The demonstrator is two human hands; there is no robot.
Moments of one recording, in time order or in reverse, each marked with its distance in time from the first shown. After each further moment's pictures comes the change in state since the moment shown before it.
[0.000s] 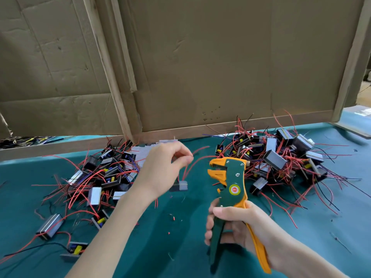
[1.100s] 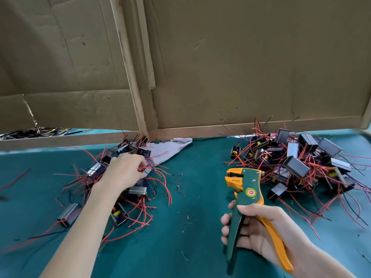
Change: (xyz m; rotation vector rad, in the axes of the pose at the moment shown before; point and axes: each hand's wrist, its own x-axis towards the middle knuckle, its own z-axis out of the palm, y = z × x) left_hand 0.001 -0.115 -0.056 0.799 -0.246 -0.372; right_hand 0.006 -0.004 -0.005 0.255 0.091 0.142
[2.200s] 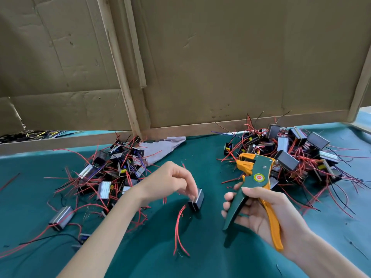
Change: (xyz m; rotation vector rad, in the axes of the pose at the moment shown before) left_hand -0.040 0.085 -0.005 -1.056 -0.385 0.452; right_hand -0.004 -0.009 -0.004 0.044 0.058 -0.255
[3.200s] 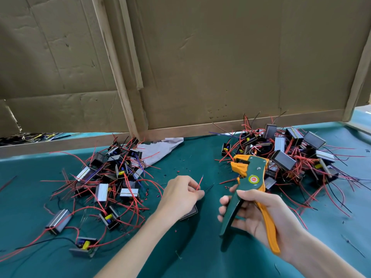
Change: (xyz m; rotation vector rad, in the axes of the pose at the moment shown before) left_hand 0.021 -0.020 0.054 0.313 0.425 -0.272; right_hand -0.001 0.003 0.001 -0.028 -0.008 0.020
